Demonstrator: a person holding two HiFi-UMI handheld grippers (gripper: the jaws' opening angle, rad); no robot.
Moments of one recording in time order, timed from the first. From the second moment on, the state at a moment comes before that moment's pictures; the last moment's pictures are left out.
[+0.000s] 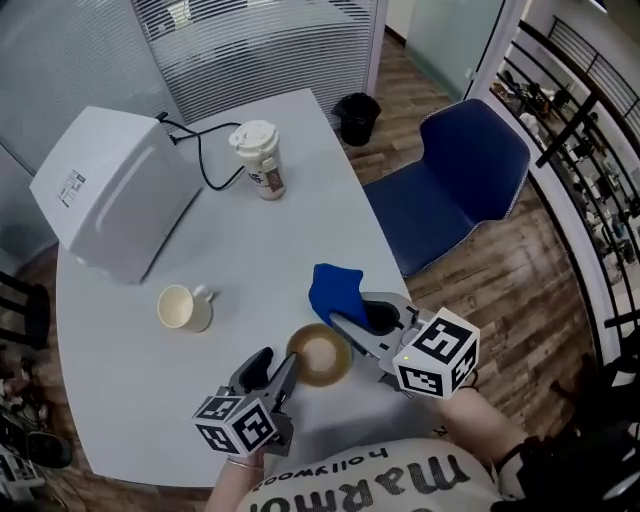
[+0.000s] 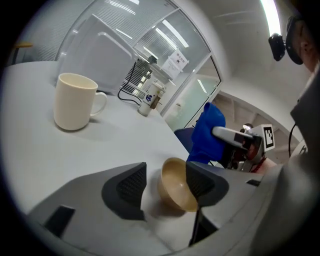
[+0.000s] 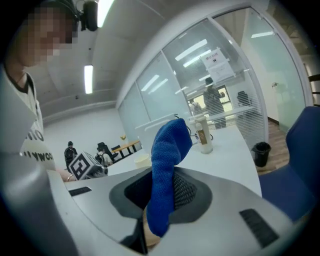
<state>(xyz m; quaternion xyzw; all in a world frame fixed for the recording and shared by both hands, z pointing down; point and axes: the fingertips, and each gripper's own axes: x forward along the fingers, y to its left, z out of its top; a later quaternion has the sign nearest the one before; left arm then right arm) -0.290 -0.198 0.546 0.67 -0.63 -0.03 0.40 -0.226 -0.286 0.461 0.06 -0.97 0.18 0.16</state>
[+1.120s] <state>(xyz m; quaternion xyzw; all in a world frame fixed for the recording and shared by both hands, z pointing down) -0.282 -0.215 0.578 0.65 -0.64 0.07 0.40 -0.262 -0.208 0.543 -0.07 -0.92 0.19 0.34</state>
